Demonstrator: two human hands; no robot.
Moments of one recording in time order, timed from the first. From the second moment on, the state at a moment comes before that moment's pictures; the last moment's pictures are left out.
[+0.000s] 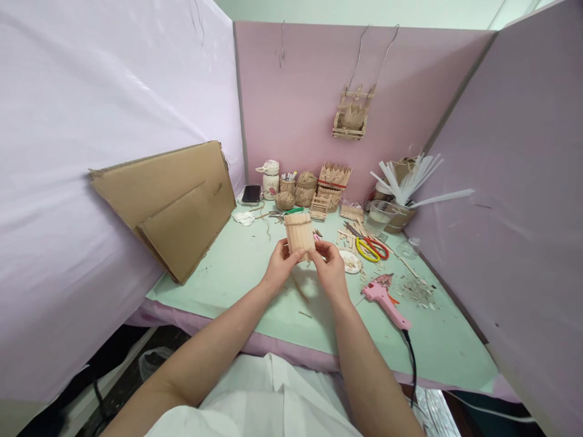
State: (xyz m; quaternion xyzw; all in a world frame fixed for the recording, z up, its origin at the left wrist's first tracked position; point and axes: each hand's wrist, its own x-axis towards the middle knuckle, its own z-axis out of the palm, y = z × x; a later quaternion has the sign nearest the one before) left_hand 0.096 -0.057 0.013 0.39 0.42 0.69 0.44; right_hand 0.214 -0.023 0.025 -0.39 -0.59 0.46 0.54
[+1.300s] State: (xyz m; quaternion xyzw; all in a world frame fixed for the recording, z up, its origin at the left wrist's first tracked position) left_hand 0.097 -0.059 0.015 0.34 0.43 0.67 0.50; right_hand 0.210 -0.016 0.009 -0.39 -0.57 0.50 0.52
